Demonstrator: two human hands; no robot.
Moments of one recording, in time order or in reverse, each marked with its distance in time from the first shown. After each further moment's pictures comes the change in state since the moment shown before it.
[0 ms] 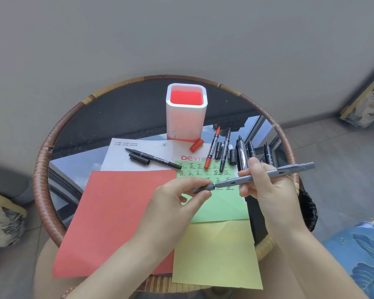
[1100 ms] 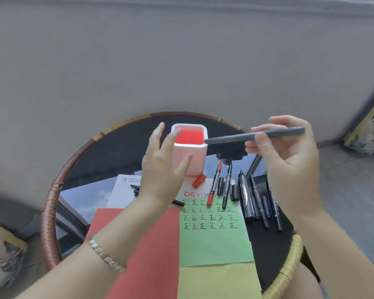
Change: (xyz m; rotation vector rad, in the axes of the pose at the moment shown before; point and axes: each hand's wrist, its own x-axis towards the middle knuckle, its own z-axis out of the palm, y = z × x) left_hand 0.102 0.020 -0.029 0.426 0.353 0.266; right_hand 0.051 -0.076 0.011 -0.009 -0.025 -0.538
